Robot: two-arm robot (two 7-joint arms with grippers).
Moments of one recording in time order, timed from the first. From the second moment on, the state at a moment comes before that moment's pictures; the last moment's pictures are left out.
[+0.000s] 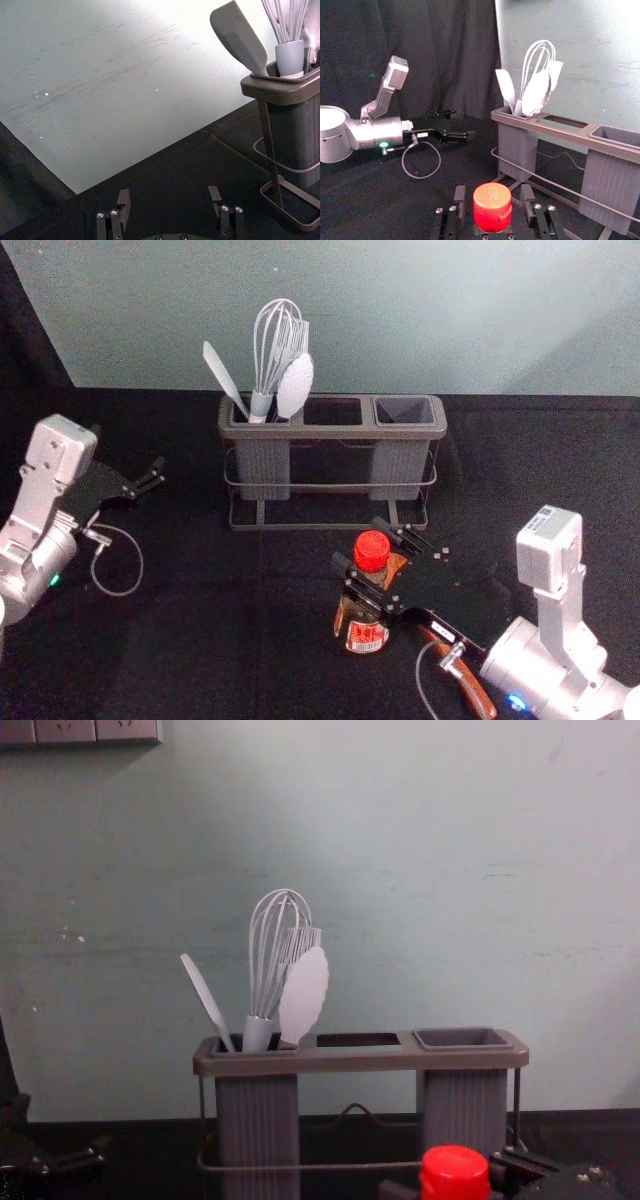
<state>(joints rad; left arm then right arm) -0.20 0.60 0.45 -1.41 -0.25 -0.12 0.03 -0.11 0.48 -0.41 -1.80 0.34 -0.11 0.34</state>
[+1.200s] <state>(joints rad) -0.20 0.60 0.45 -1.41 -0.25 -0.12 0.03 -0.19 0.48 -0.23 -1.91 0.37 -0.10 0.36</state>
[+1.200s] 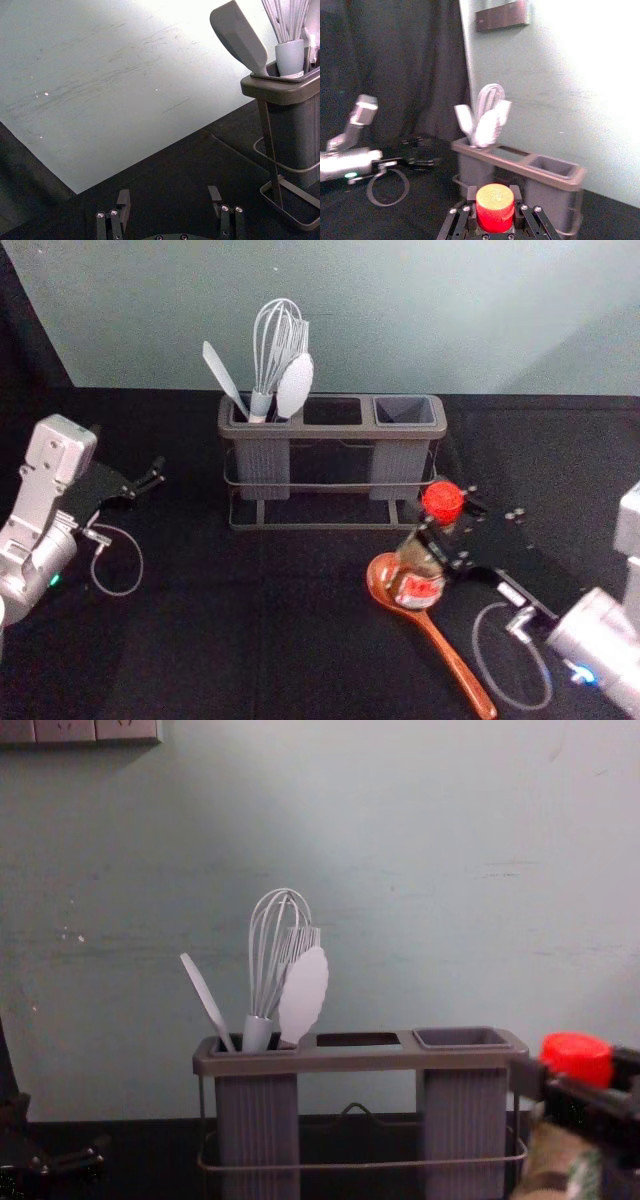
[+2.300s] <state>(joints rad) -0.20 0.60 0.45 -1.41 -0.25 -0.12 0.03 0.06 0.44 -0.16 -1.60 0.38 -0.07 0.38</state>
